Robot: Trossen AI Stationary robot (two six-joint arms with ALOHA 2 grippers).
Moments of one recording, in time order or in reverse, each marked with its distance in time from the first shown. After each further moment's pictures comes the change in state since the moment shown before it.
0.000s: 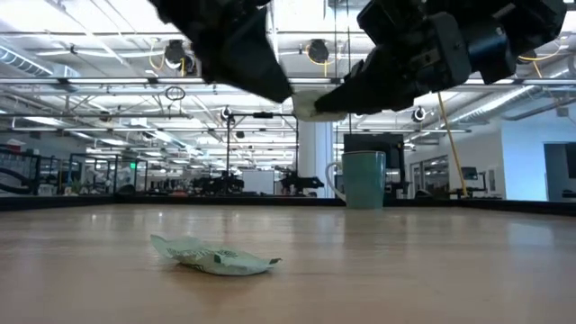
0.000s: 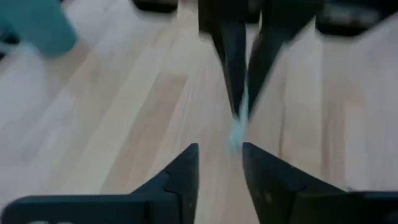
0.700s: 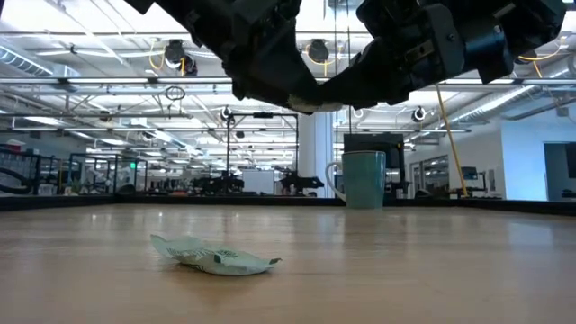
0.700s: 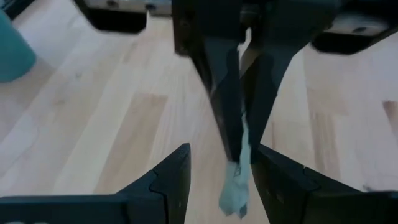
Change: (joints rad) left arm 0.087 0.060 0.000 0.163 0.172 0.140; right arm -0.004 0.001 -0.003 0.051 0.002 -0.003
